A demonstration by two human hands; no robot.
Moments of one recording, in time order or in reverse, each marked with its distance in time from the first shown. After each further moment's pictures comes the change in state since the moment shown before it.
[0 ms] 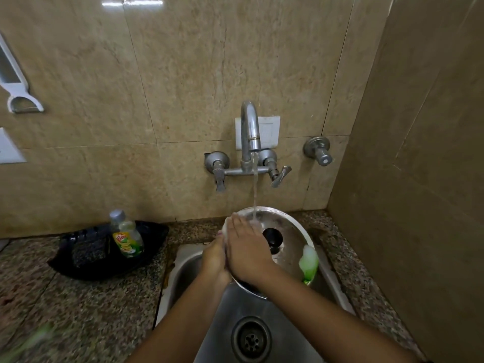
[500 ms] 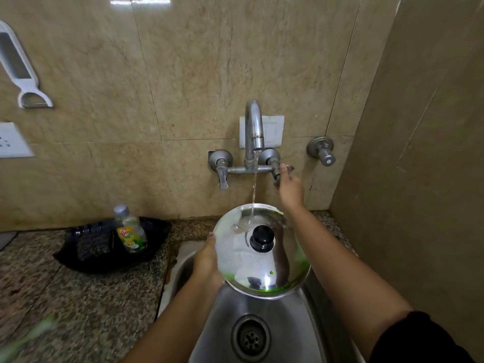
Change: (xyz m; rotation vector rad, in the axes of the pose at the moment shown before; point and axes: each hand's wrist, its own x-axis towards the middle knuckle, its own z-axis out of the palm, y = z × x) left_hand -0.015 0.004 -0.019 -0.007 0.031 -0.012; right_hand 0.072 0.083 -0.063 1.185 0.498 0.609
